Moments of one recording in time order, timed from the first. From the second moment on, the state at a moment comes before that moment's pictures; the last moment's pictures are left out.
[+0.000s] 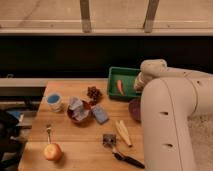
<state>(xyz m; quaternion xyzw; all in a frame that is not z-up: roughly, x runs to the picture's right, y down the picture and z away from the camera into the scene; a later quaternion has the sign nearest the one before) 0.253 -0.014 0.959 -0.15 0.11 0.73 0.66</state>
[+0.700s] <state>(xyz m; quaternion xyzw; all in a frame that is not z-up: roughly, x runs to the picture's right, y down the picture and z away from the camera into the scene) 0.182 -0.055 0.992 -0.18 0.05 0.70 0.69</state>
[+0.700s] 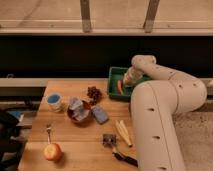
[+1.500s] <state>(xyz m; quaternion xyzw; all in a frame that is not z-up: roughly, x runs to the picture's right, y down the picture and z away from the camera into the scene) 0.240 -0.022 0.939 -0.17 0.11 0.69 0.70</state>
